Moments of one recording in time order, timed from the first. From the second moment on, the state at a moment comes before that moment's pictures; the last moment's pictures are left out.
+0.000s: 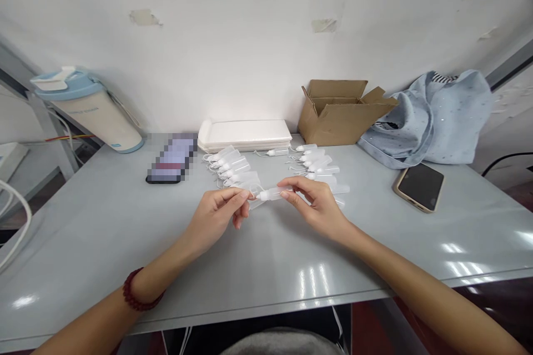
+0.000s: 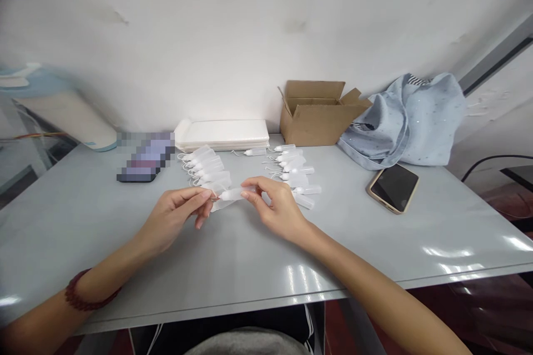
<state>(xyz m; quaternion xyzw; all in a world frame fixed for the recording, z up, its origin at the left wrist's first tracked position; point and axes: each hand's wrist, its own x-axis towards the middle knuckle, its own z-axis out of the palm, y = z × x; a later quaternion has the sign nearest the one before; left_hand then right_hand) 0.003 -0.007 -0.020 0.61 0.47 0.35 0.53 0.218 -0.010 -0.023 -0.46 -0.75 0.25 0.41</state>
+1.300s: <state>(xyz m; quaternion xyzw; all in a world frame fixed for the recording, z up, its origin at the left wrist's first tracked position) -0.027 0.014 0.001 0.67 0.58 0.14 0.45 0.211 0.000 -0.052 -0.37 -0.83 0.20 0.38</state>
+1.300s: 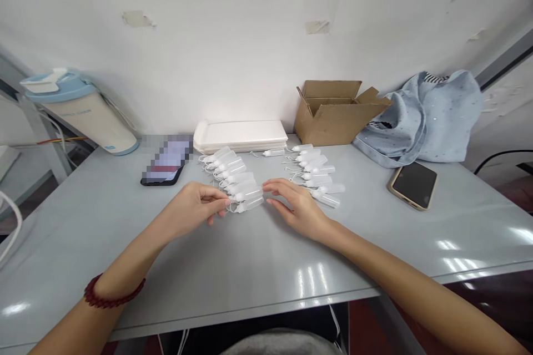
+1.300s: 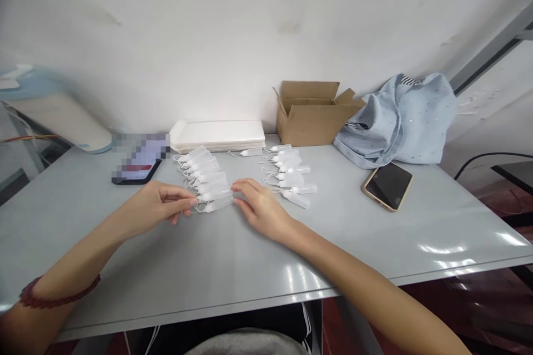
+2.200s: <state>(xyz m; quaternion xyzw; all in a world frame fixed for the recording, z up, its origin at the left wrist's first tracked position) -0.011 -0.001 0.000 0.67 0.59 0.21 0.39 0.269 0.006 0.011 -0.61 -0.79 0.08 -0.03</state>
